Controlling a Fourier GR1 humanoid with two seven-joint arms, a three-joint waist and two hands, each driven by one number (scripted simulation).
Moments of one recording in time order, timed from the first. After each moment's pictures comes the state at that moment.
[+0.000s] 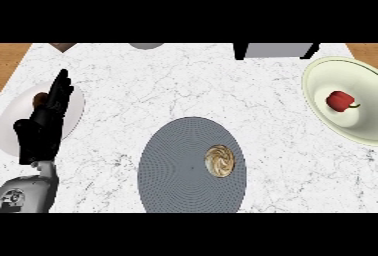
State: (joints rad) left arm -0.19 0.22 0.06 -1.62 -0.16 0.12 0.17; right arm -0.44 -0.58 -0.65 -0.72 0.11 -0.28 -0.36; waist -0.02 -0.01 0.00
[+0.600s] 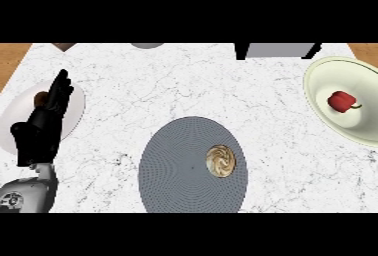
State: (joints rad) left arm -0.18 0.21 0.07 -1.64 -0.17 0.10 0.18; right arm 0.00 -0.40 -0.65 -1.29 -0.04 -0.11 -0.30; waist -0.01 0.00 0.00
